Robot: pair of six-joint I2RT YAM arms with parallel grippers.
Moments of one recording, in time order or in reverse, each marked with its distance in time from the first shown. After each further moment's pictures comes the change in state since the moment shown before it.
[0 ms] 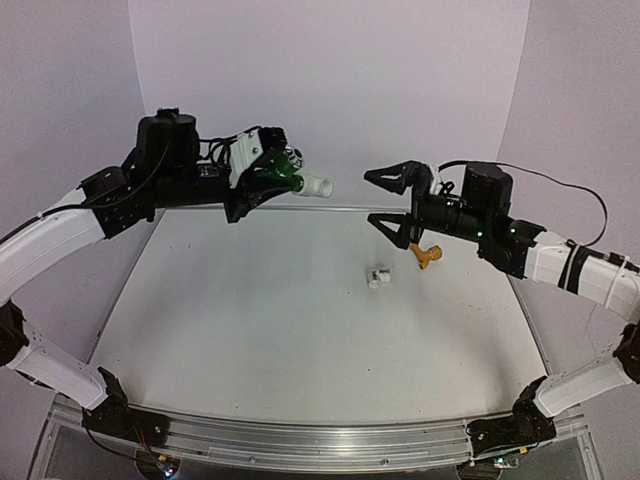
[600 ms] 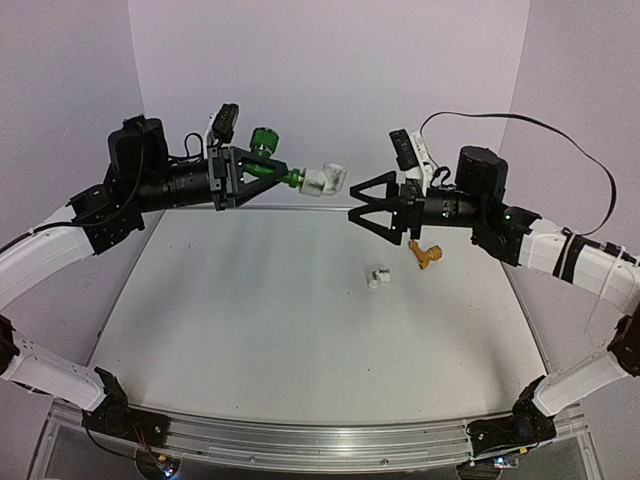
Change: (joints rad) left arm 0.067 -0.096 -0.131 0.272 0.309 -1.381; right arm 0.012 0.035 0.110 -0.053 -0.362 -1.211
